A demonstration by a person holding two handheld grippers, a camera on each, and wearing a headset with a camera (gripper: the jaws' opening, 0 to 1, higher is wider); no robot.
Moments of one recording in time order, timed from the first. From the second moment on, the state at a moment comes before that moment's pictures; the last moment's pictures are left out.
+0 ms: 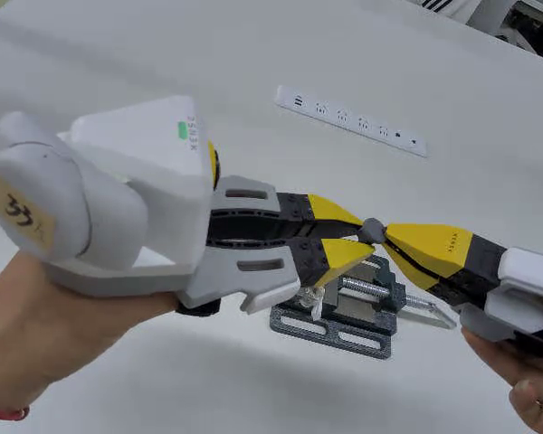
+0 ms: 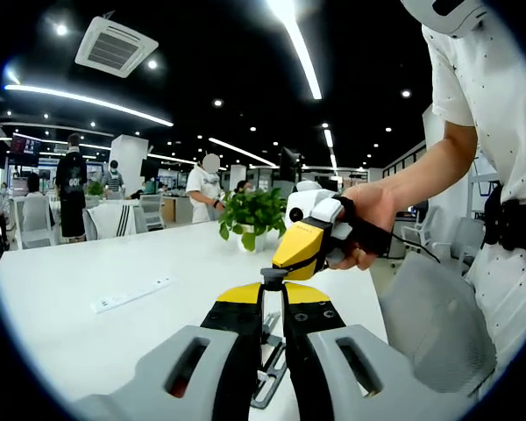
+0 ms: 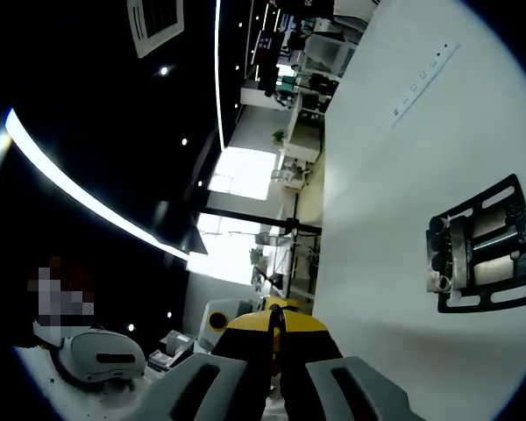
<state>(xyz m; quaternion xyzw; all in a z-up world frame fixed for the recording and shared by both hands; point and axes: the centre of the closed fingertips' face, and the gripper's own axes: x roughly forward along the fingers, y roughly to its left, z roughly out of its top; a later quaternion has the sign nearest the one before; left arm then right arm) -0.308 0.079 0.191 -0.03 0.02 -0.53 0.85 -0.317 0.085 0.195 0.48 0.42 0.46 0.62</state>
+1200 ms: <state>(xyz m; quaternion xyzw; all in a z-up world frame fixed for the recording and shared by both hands) -0.312 0.062 0.177 0.08 0.04 -0.47 0.88 -0.305 0.065 0.188 0.04 0.39 0.49 0.77</state>
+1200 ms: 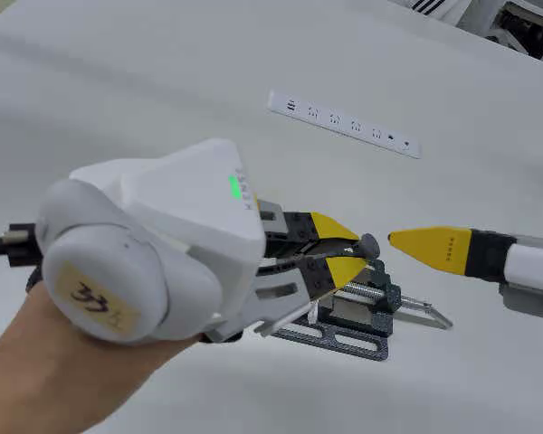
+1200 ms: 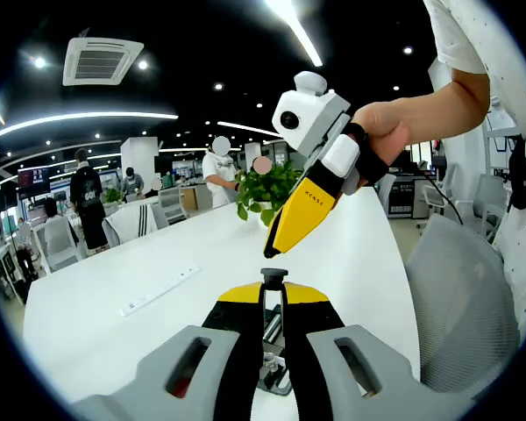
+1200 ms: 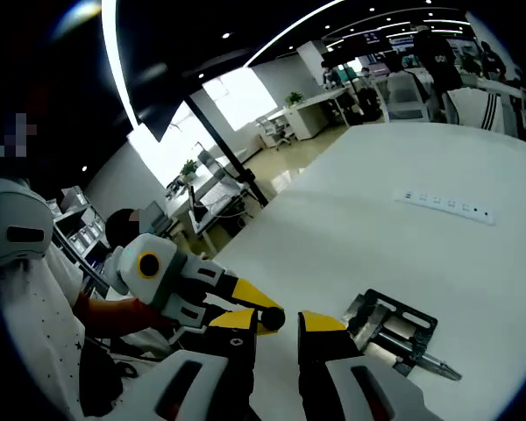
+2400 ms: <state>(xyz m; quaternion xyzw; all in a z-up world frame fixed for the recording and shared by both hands) -0.309 0.062 0.174 0.14 0.03 -0.45 0.88 -0.311 0.066 0.174 -0.08 0.40 0.49 0.77</state>
